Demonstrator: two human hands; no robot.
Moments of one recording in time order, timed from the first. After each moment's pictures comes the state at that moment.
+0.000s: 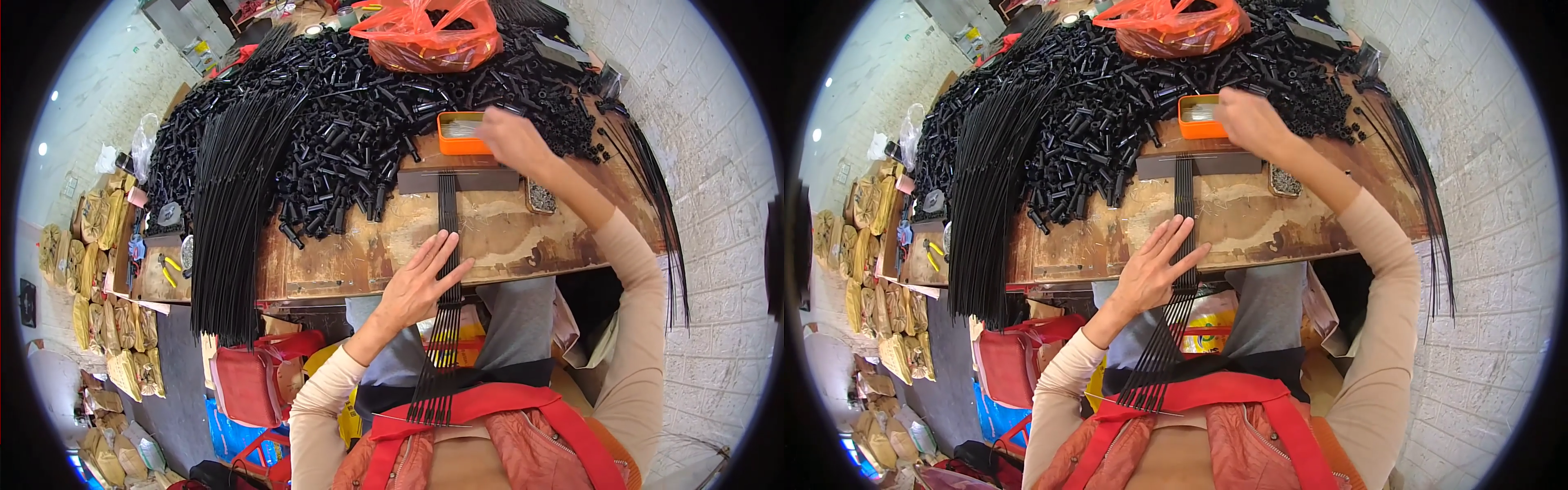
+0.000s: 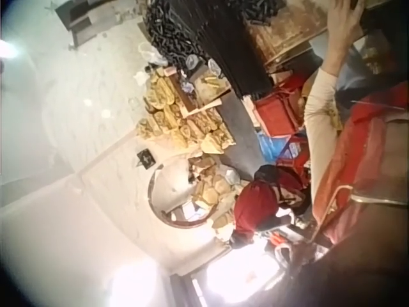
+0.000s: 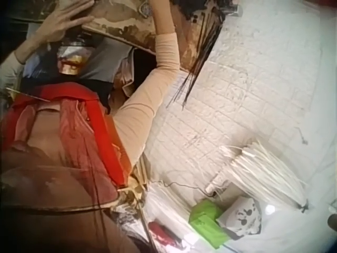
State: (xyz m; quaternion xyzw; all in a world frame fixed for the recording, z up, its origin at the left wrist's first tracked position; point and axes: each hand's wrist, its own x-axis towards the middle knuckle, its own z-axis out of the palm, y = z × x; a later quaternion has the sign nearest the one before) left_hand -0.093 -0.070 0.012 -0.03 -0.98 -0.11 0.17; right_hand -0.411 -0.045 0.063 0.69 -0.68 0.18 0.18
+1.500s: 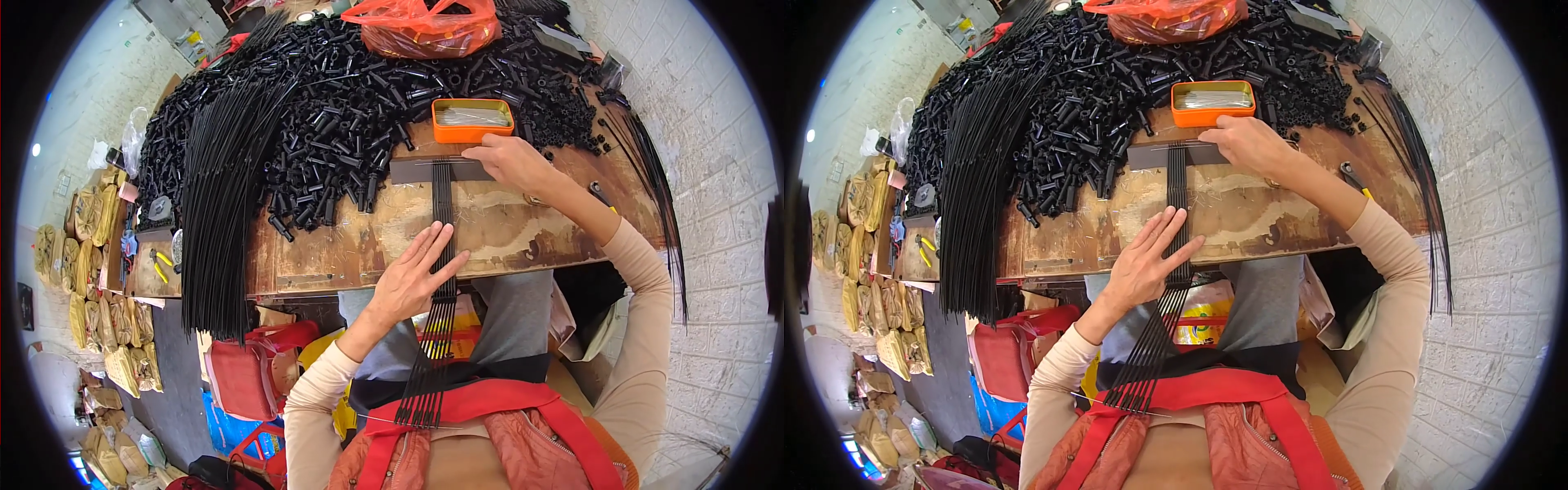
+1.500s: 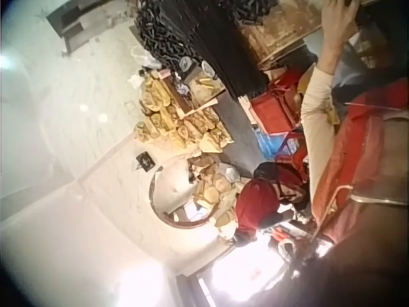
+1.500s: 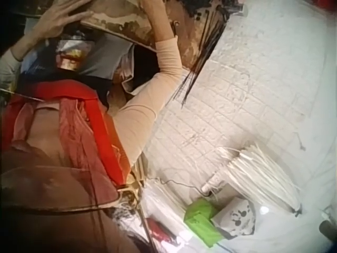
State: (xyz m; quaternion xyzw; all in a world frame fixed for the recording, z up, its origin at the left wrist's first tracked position) left_hand -0.096 -0.069 0.011 -0.02 -0.98 -0.11 0.17; right_hand -0.393 -0.017 0.042 0.74 -0.64 0.19 0.06
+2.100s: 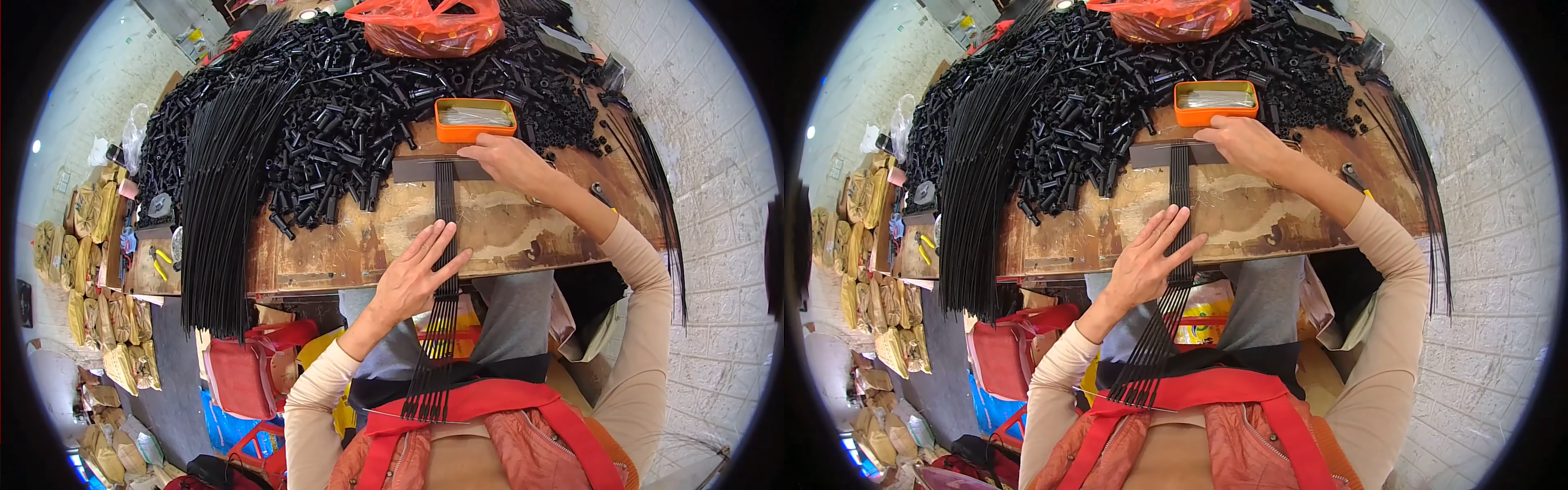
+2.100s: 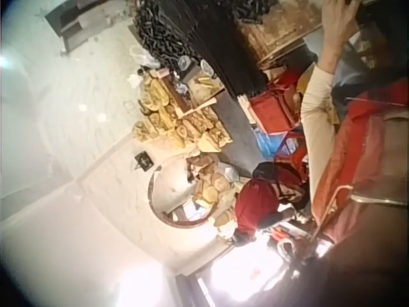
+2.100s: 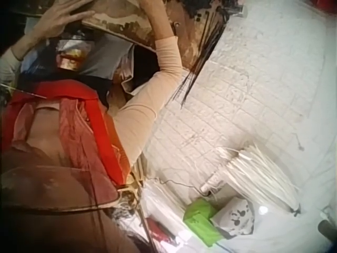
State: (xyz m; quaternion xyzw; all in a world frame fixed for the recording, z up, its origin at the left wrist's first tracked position) left_hand -0.096 -0.070 0.011 -0.01 -0.98 -0.11 0.17; right_hand -0.385 -0.025 0.044 0.74 -0.64 0.18 0.05
